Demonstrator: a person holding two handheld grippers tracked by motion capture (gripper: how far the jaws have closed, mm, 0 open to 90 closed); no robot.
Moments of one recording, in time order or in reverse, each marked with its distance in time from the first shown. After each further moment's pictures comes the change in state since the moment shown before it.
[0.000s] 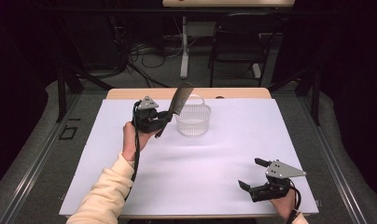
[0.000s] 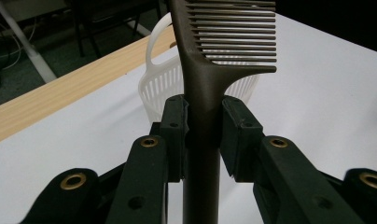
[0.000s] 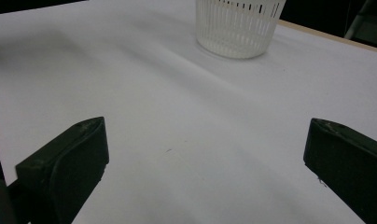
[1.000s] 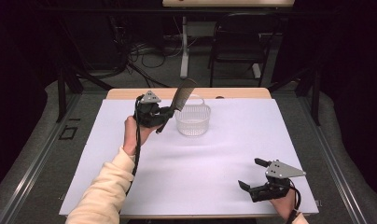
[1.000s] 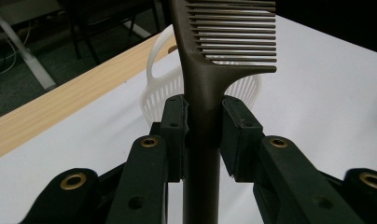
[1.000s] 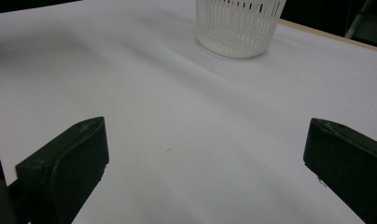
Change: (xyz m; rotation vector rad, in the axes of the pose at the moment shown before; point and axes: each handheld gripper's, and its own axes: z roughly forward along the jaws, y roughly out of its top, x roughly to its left) left arm 0.006 0.015 0.005 0.010 -0.017 0.024; right arm 0.000 0.000 0.000 0.007 -0.001 0.001
